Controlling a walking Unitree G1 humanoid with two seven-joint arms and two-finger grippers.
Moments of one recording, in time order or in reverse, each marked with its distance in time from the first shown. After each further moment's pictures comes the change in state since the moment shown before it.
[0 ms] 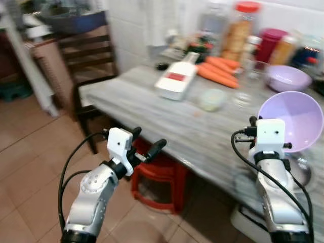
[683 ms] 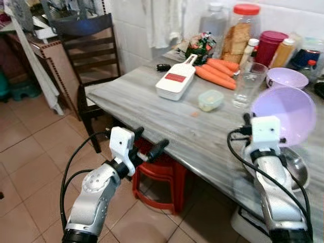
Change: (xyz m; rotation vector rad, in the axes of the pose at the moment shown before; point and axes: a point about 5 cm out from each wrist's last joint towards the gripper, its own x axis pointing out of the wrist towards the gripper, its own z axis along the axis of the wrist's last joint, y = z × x) left arm -0.003 0.000 0.001 -0.007 0.019 -0.040; right arm 0.005 0.014 0.013 0.009 -0.065 0.118
